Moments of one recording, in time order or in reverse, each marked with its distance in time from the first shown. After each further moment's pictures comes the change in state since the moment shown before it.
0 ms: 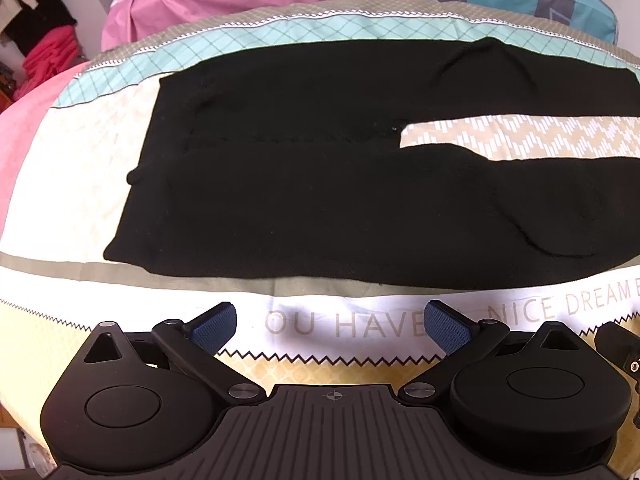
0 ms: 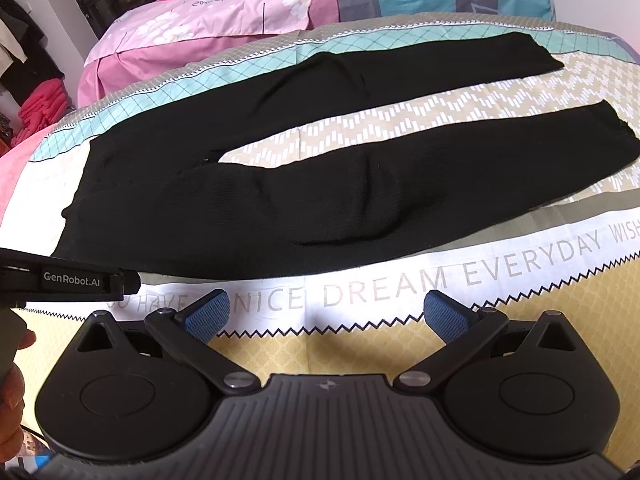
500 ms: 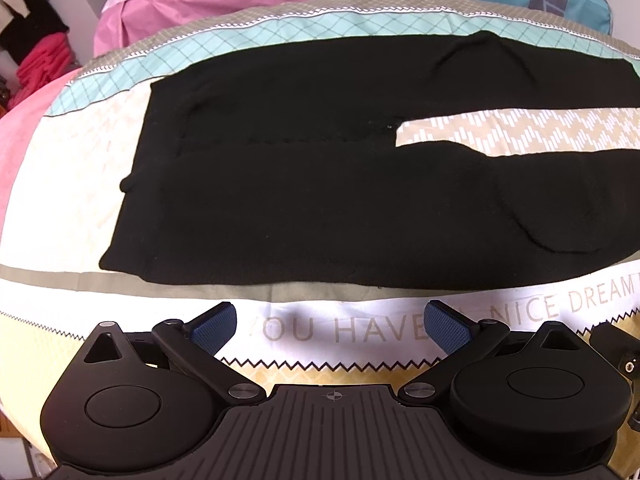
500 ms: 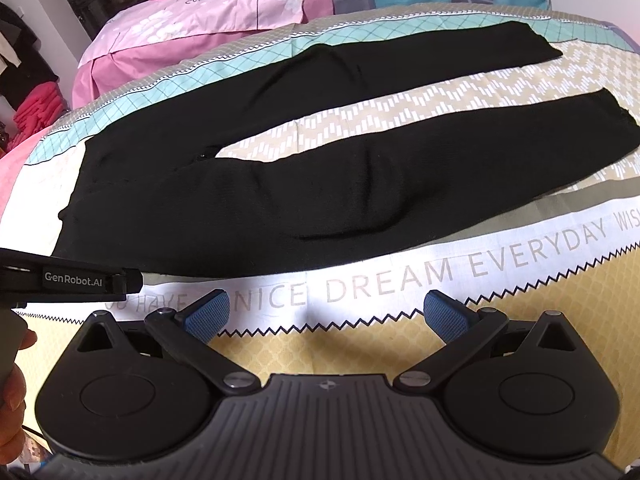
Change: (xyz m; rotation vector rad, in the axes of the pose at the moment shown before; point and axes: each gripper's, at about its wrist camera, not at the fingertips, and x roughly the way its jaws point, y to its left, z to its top) left arm 0.005 -0.002 0.003 0.030 0.006 -0.002; right arm 0.006 0.001 -0.001 0.026 0.016 -0.003
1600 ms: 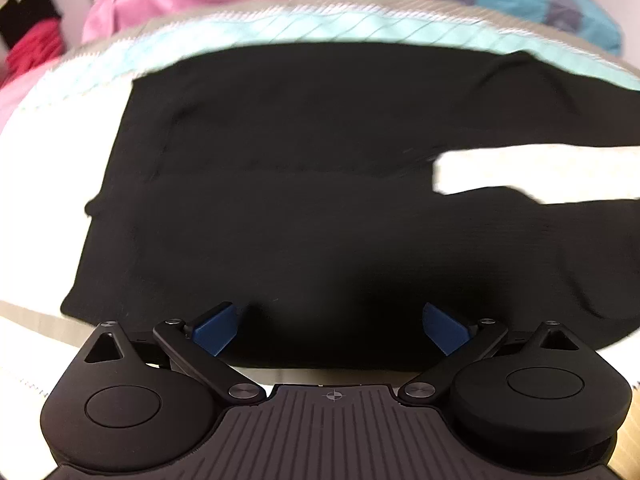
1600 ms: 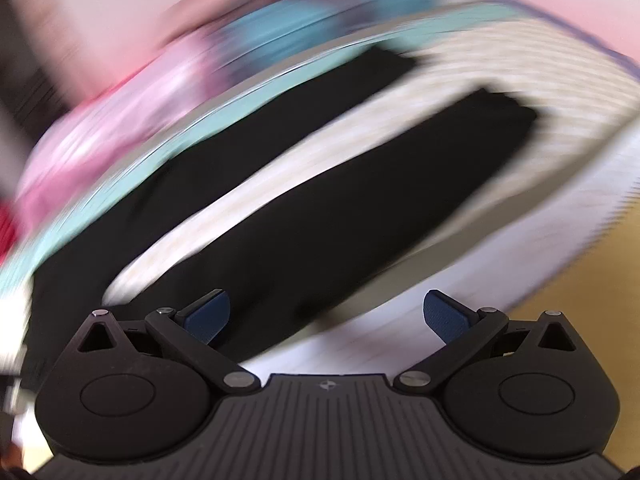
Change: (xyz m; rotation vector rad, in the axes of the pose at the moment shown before) left arm 0.063 0.031 0.035 -0.062 -0.009 -0.052; right arm 0.000 -0.162 0.038 0.348 -0.212 -0.108
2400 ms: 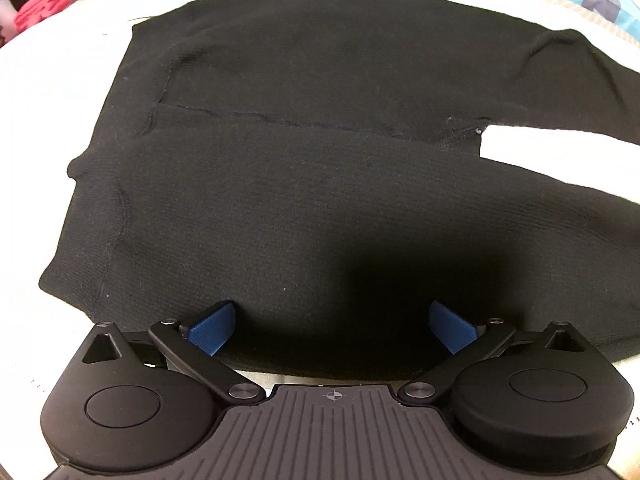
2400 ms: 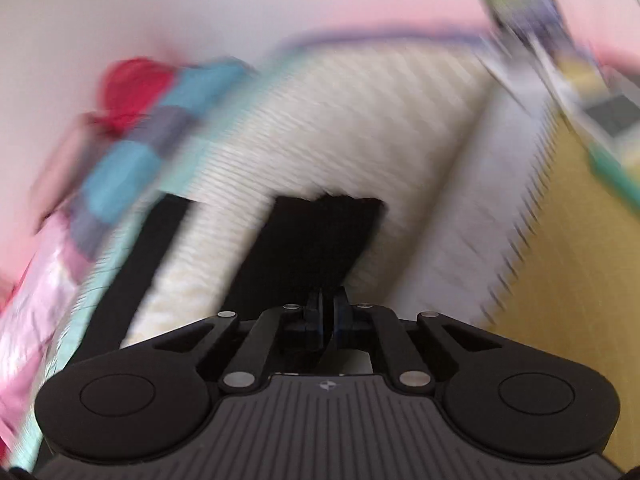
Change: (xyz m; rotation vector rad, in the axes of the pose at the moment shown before) left arm 0.034 0.002 0.010 -0.048 0.106 0.014; right arm 0.040 -0.154 0.069 0.459 -0.172 -0.135
